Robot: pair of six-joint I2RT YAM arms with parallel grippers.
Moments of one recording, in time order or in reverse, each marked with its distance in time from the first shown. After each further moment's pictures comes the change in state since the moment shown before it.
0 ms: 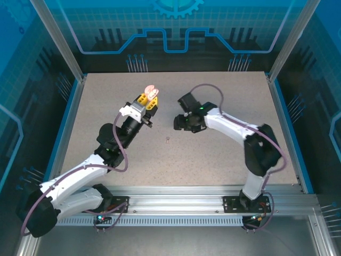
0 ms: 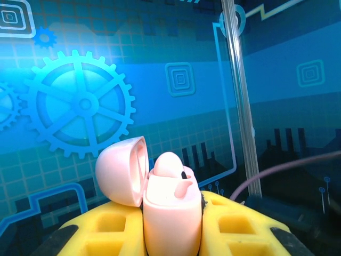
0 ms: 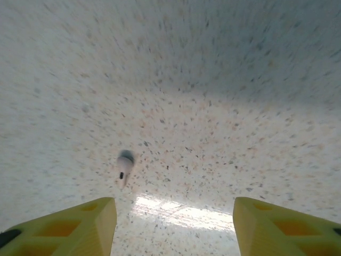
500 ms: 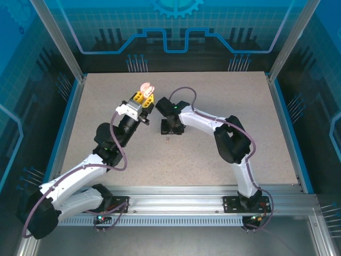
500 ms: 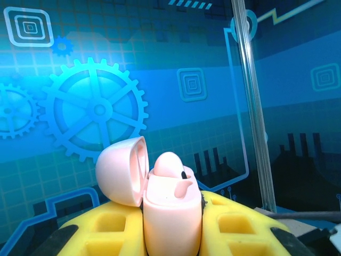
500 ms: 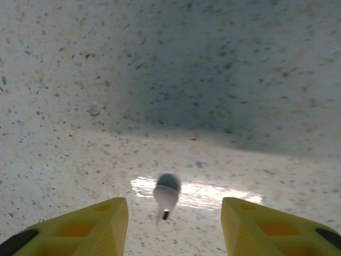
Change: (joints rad) left arm 0.042 -0.006 -0.001 0.024 0.008 0.003; right arm 0.117 0.327 0.334 -0.161 0.037 0.095
